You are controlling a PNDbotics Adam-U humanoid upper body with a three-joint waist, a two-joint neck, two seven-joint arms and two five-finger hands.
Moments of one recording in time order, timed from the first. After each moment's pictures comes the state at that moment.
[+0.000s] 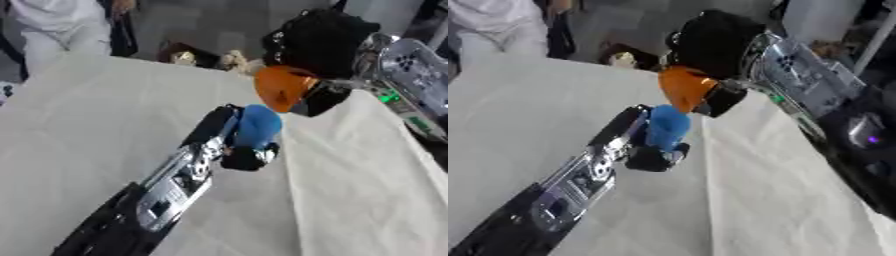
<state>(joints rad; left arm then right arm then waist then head) -0.80 0.21 -0.54 -1.50 -0.43 0.55 -0.05 -1.14 -0.52 0.58 -1.55 1.32 -0.37 0.41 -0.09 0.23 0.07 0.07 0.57</state>
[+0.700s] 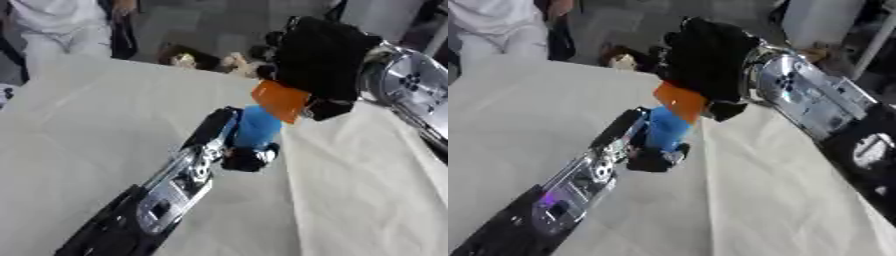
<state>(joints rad) -0.80 0.21 -0.54 -1.50 -0.40 0.57 -0.04 -1.13 -0.54 0.62 -1.64 1.51 -0.46 0.33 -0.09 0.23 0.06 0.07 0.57</state>
